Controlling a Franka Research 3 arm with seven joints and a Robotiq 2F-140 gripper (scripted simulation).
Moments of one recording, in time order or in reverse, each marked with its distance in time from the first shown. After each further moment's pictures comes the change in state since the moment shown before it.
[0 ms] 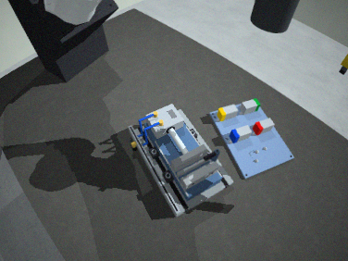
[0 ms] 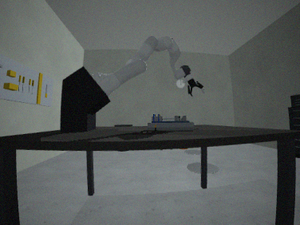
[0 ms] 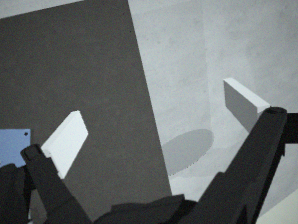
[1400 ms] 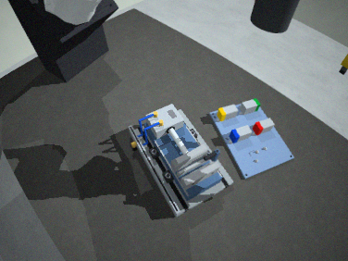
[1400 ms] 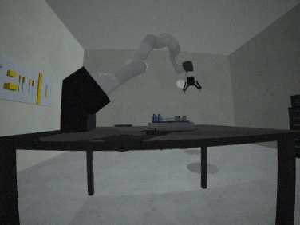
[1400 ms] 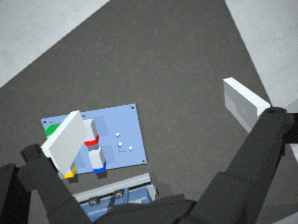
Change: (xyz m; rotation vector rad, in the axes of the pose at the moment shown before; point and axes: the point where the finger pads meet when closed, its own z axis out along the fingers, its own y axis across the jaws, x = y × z) arm -0.027 -0.084 -0.032 0.401 -0.003 0.362
